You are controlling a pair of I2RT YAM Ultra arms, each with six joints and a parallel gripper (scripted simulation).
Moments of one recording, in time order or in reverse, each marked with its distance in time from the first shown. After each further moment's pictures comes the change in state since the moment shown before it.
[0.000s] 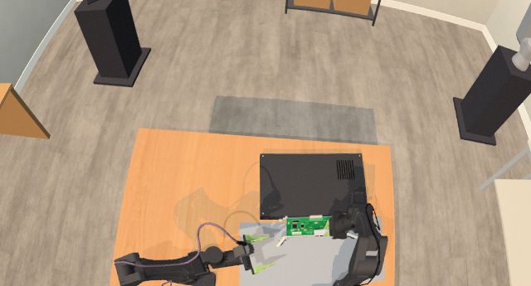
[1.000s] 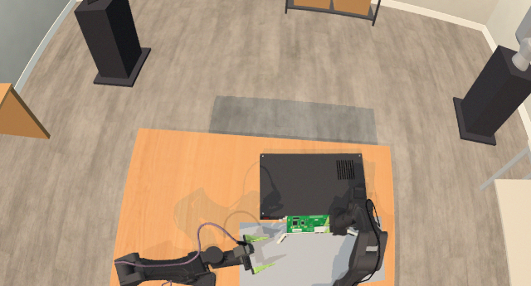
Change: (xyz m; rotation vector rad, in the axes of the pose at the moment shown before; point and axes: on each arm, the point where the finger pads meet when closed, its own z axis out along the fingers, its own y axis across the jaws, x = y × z) left arm 0.001 0.000 0.000 0.000 0.003 0.000; right arm -0.002 0.013 0.000 0.015 0.003 0.011
